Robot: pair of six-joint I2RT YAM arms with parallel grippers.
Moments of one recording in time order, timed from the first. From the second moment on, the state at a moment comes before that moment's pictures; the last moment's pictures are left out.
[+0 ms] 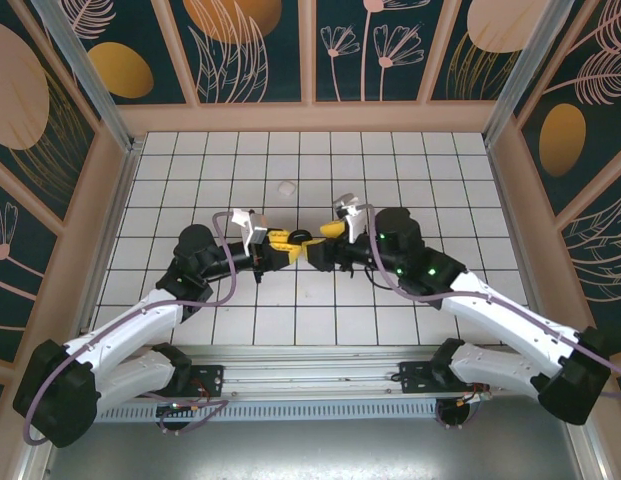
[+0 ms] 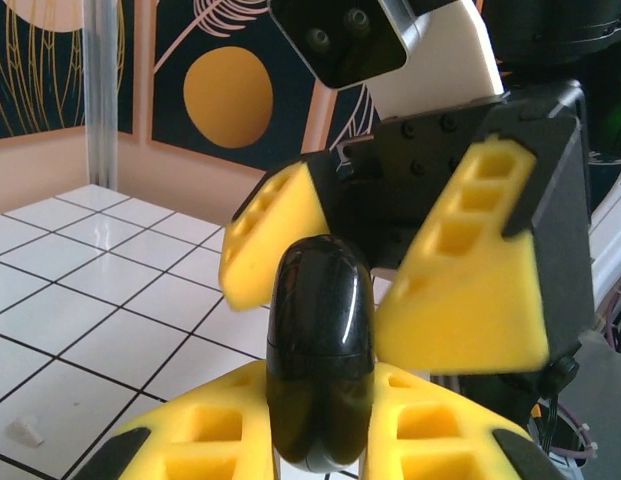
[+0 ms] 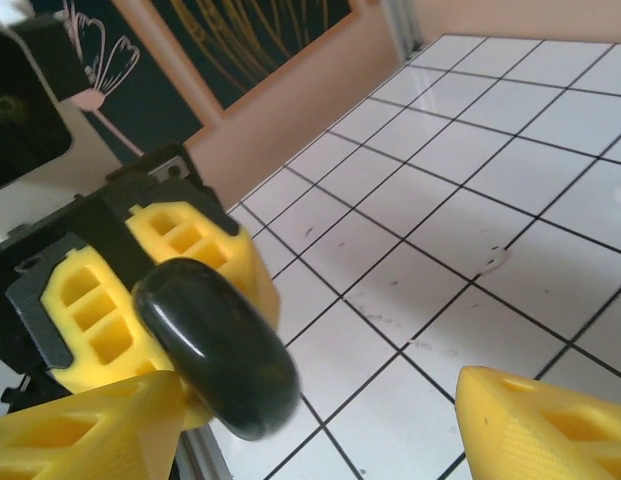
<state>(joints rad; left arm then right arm) -0.58 1.04 0.53 0.54 0.77 -0.25 0.85 1.05 0.87 -0.12 -0.28 0.34</state>
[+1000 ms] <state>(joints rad) -0.57 1.05 0.53 0.51 0.75 -0.26 0.70 1.14 0.95 -0.16 -0.39 0.41</state>
